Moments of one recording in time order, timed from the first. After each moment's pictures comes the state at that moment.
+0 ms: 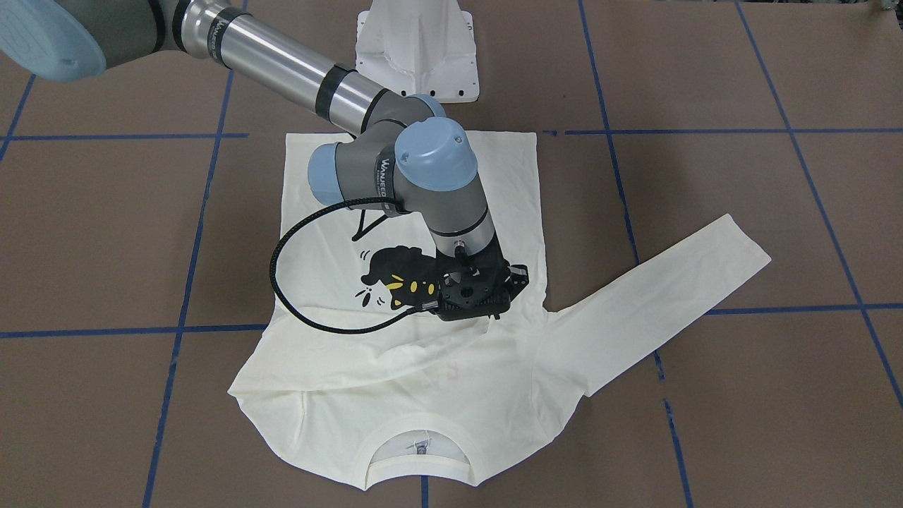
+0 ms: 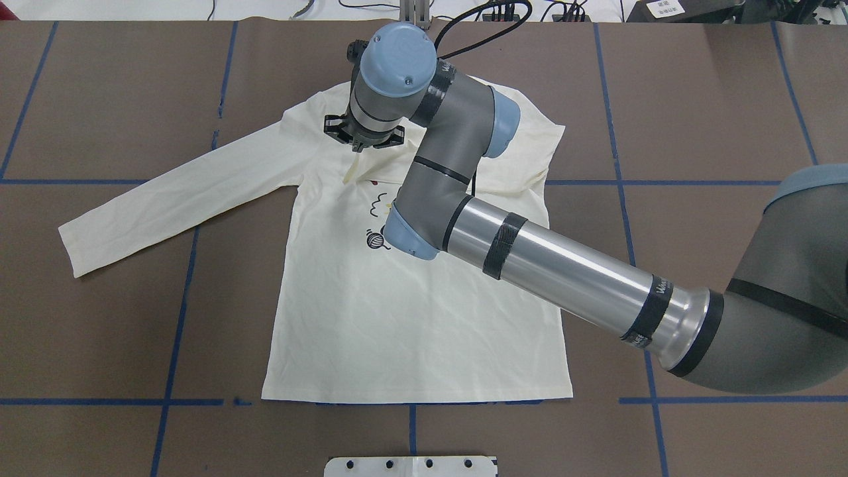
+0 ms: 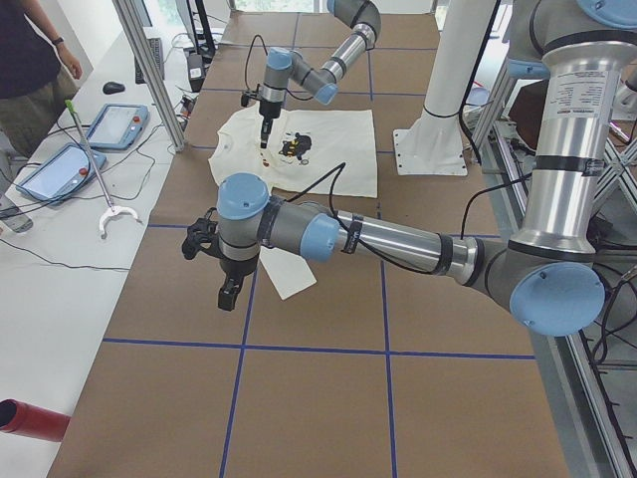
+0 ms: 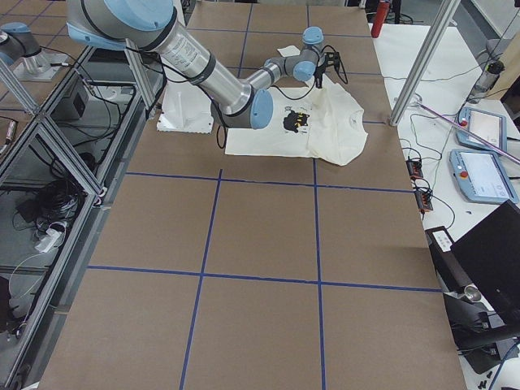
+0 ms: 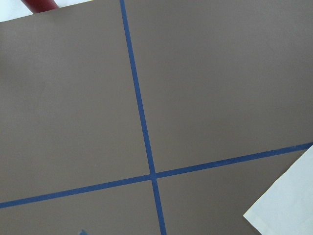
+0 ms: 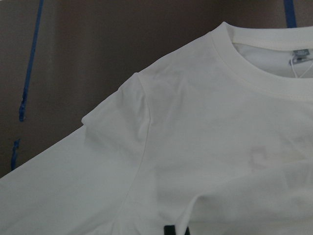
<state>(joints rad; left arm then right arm) -1.57 -1.66 -1.70 -1.67 -2.31 -0.02 0.63 -0.42 0.95 -1.02 1.85 1.25</state>
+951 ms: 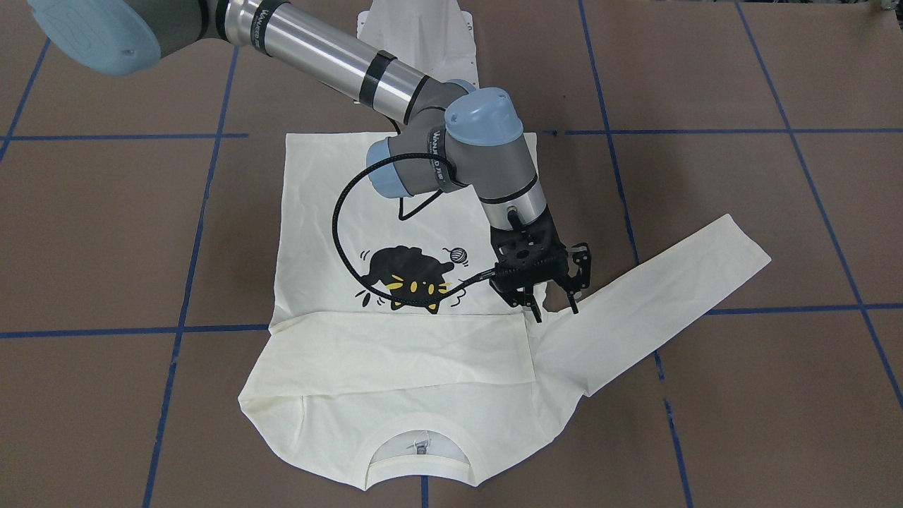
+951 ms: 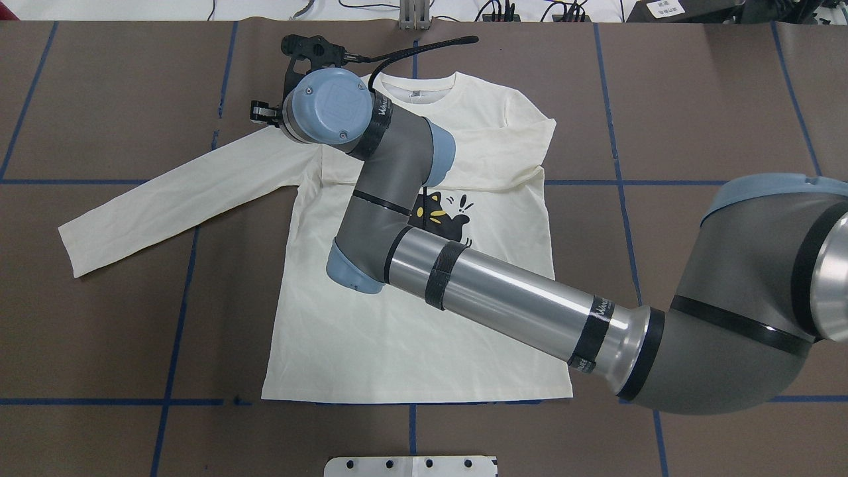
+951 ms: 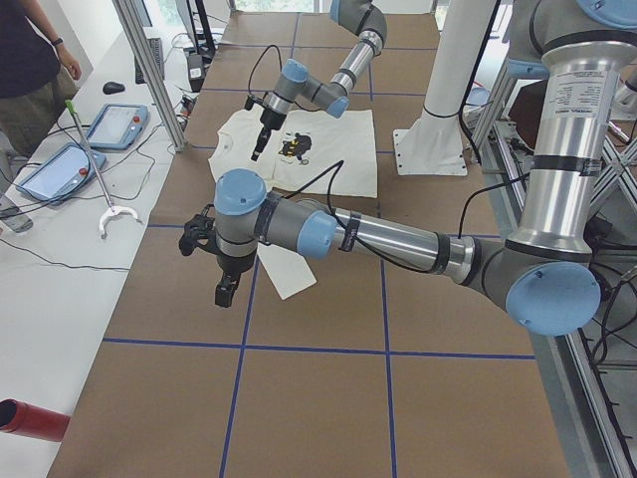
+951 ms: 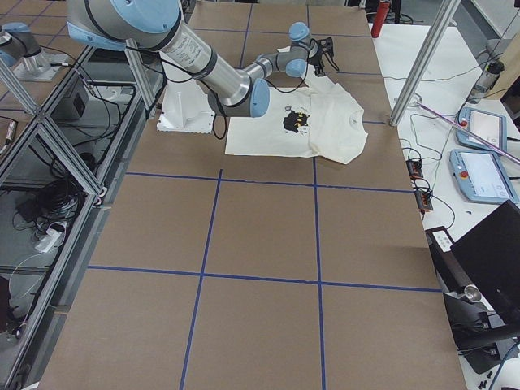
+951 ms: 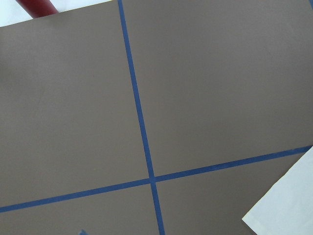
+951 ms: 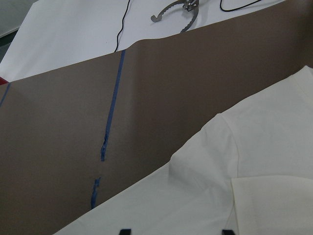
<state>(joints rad) -1.56 -1.67 -1.70 -1.68 -2.31 -0.09 0.54 -0.33 0.85 -0.82 1.59 1.34</state>
